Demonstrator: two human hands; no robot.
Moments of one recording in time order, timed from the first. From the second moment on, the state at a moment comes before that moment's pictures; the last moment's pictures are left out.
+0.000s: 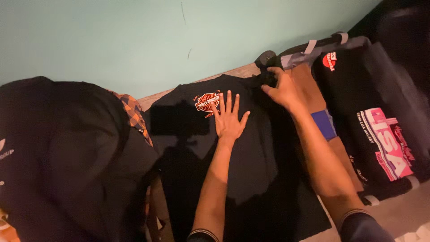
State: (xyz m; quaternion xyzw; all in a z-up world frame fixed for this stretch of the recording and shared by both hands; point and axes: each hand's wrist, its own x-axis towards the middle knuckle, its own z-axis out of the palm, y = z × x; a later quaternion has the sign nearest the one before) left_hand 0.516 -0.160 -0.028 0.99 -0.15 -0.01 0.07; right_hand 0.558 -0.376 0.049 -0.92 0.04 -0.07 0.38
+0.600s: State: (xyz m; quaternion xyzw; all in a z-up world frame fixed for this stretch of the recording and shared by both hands) left_hand 0.516 -0.160 -0.021 0.98 -0.16 -0.01 0.09; right_hand 0.554 -0.333 -0.029 -0.98 0.10 -0.07 0.12
